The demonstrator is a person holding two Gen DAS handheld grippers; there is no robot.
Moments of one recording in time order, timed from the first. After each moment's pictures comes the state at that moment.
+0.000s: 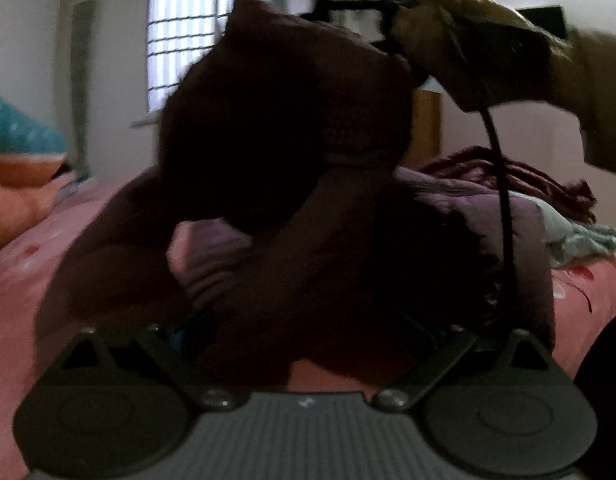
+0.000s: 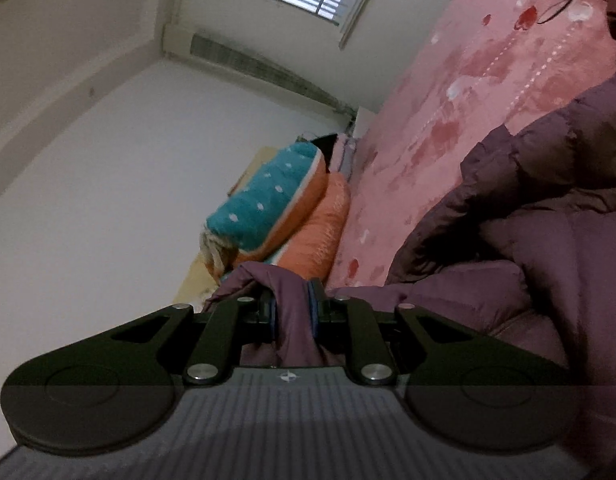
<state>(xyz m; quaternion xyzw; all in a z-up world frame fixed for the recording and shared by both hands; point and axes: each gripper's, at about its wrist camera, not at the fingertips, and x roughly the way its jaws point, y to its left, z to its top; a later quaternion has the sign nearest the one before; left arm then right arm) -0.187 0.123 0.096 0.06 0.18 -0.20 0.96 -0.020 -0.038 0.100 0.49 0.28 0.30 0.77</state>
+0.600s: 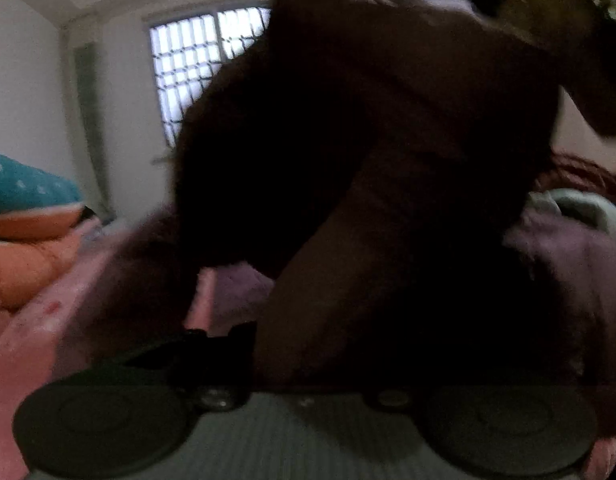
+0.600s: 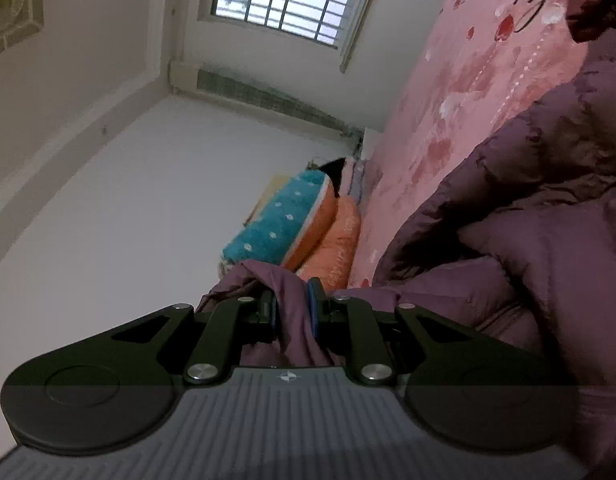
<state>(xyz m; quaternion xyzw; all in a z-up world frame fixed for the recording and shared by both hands) -0.141 0.114 0.114 0.12 0.14 -0.13 0.97 -0.050 -0.070 0.100 0.54 0.24 0.29 0.76</state>
